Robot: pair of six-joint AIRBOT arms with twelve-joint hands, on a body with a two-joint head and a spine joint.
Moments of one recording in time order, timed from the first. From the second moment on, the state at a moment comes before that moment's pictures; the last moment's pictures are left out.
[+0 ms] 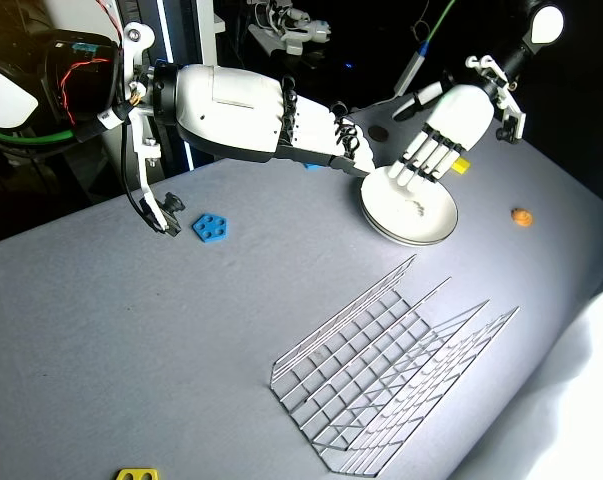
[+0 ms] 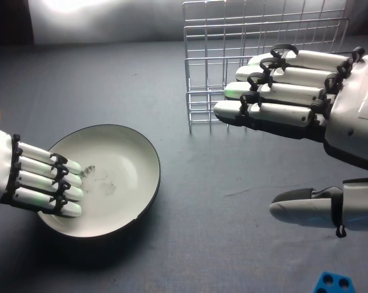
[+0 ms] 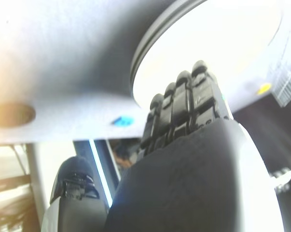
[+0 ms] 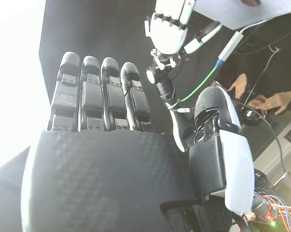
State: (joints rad) left arm 0.66 -0.95 1.58 1.58 -1.14 -0.04; right arm -0.56 -0.69 0.63 -0.18 0.70 -0.99
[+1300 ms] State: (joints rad) left arm 0.71 -1.01 1.70 1.56 -1.16 -0.03; right arm -0.57 -0.69 0.63 -0.19 0.69 -1.04
